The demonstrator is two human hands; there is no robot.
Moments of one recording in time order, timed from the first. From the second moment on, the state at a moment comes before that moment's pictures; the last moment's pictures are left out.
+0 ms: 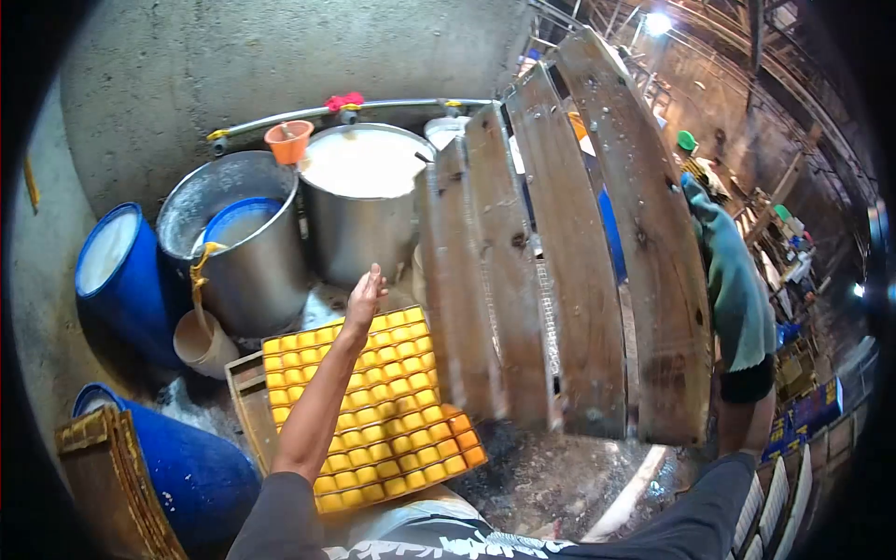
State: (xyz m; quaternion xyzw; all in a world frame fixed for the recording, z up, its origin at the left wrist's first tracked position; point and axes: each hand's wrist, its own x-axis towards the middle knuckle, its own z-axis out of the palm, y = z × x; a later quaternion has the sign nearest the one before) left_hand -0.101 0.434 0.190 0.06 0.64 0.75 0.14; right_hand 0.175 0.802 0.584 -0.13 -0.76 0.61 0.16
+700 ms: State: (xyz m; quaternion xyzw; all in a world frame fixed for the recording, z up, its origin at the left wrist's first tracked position) left_hand 0.152 0.235 0.032 -0.19 0.83 0.52 -0.05; right_hand 0.023 0.859 0.052 -0.15 -0.96 0.04 0.23
